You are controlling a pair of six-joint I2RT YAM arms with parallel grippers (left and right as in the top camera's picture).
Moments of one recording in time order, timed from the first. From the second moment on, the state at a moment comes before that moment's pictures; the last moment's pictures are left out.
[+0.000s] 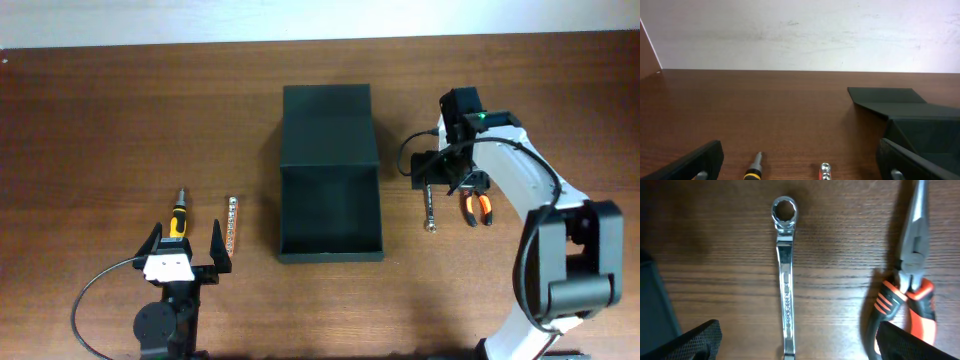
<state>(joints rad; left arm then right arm) 0.08 0.01 0.01 -0.07 0.05 -0.02 0.10 1.89 1.33 -0.92 -0.02 0.15</state>
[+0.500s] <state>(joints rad) 0.08 0.01 0.01 -0.07 0.05 -0.02 0.10 2.02 1.33 -0.92 -0.02 0.15</state>
